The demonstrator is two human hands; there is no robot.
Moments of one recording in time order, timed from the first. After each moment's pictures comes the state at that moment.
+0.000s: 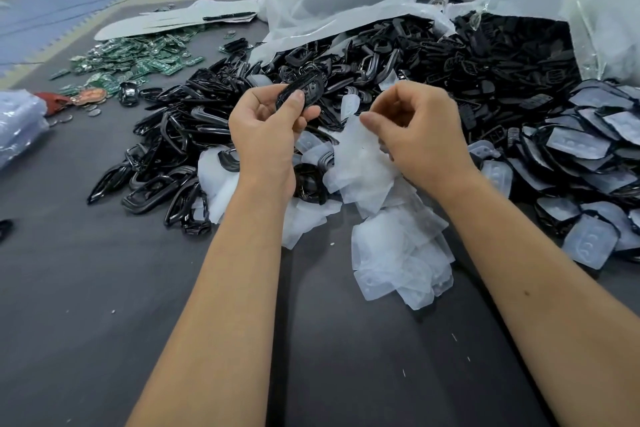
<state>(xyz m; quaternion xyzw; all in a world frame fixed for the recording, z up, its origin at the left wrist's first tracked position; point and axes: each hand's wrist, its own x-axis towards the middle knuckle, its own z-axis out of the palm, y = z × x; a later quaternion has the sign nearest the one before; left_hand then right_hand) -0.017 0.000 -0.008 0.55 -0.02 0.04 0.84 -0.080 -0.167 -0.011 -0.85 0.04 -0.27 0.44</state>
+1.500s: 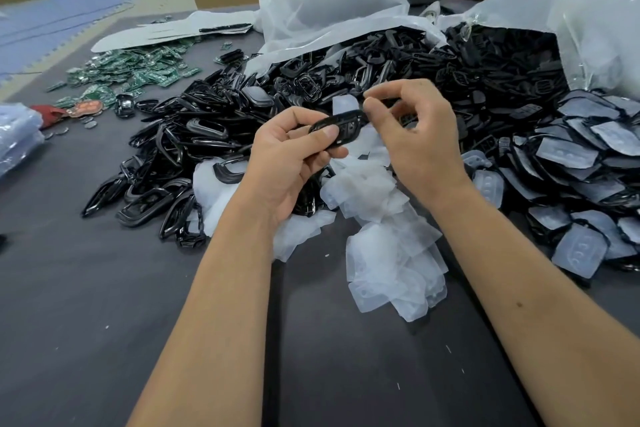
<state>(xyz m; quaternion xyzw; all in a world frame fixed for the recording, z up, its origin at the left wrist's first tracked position) -0.027 0.007 -0.010 0.57 -0.15 -0.16 0.79 -0.081 -0.166 -0.012 -0.81 0.04 -0.32 0.49</state>
